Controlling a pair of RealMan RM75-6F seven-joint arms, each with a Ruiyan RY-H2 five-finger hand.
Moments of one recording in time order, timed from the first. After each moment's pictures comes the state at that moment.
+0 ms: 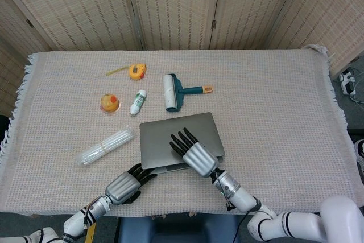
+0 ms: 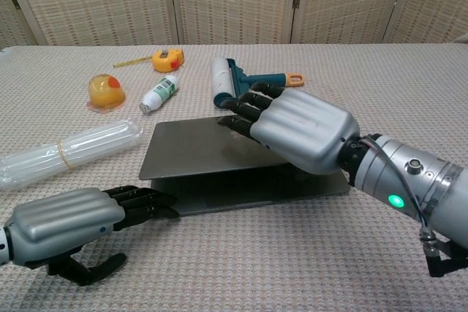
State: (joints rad) left arm -0.55 -1.55 0.14 -1.45 1.63 0.95 0.16; right arm 0.69 -1.73 0.09 -1.44 -1.47 1.04 -0.91
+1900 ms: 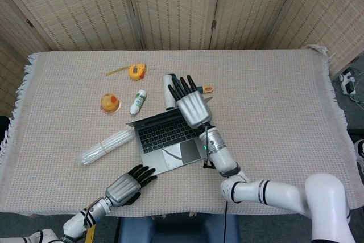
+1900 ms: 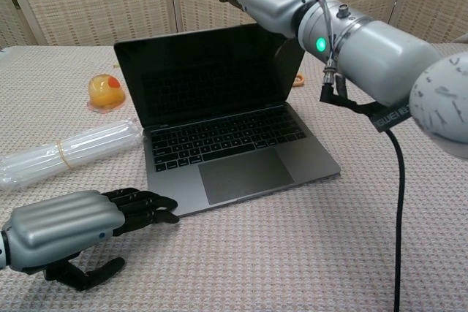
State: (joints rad) left arm -0.55 -1.54 0.15 -1.48 1.62 0.96 0.21; right arm 0.99 -1.74 0.40 -1.36 -0.98 1.04 -1.01
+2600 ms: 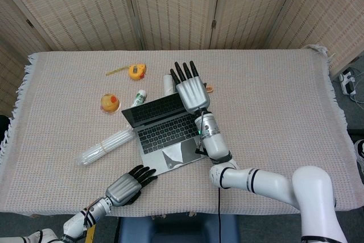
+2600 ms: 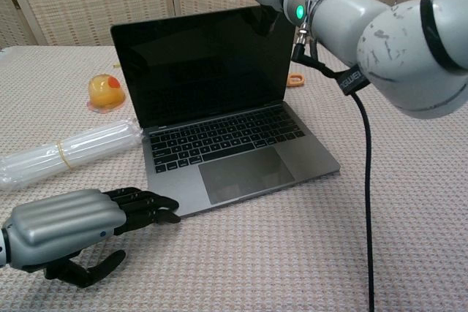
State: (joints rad) left arm -0.56 -1.52 0.14 -1.51 1.60 0.94 0.23; right arm 1.12 -1.76 0.45 -1.23 -0.79 1.03 -1.03
